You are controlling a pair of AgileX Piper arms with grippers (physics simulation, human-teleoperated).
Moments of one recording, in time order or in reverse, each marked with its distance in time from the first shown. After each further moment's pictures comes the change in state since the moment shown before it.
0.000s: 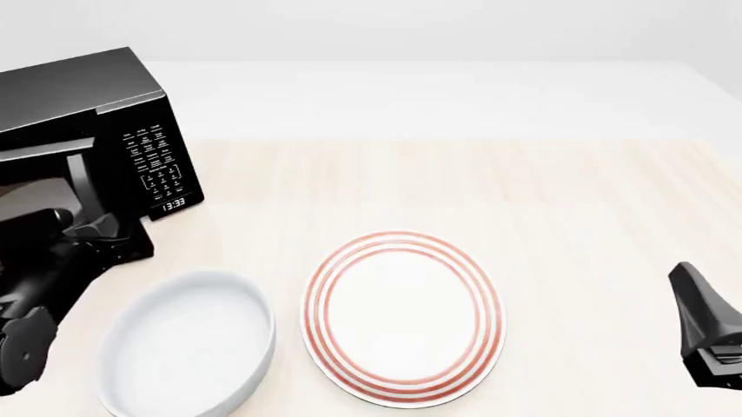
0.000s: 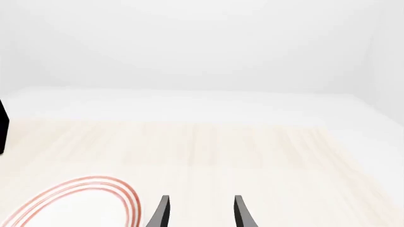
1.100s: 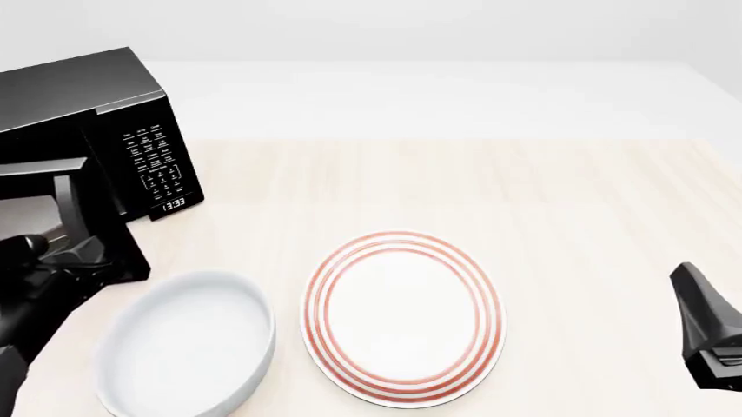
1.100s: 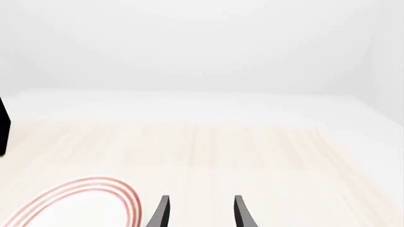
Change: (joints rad) left arm 0.005 -0.180 0.134 0.070 -0.015; right arm 0.002 -0.018 -0.001 0.011 0.002
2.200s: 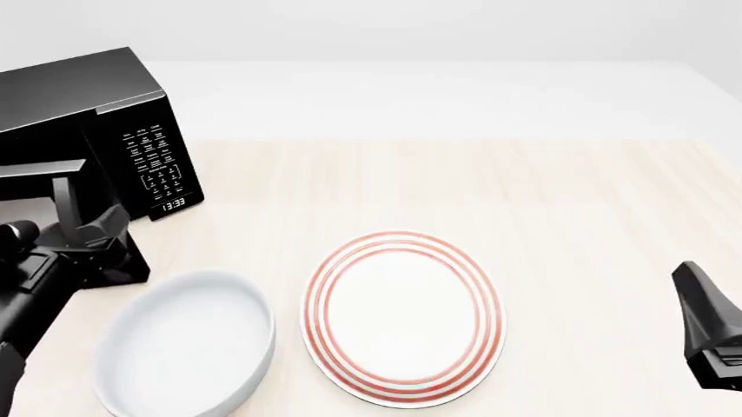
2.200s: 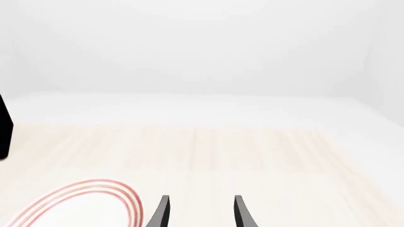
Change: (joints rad) left arm -0.030 -0.060 -0.007 -0.070 -0.048; right arm 0.003 -0.006 -0.004 0.001 0.007
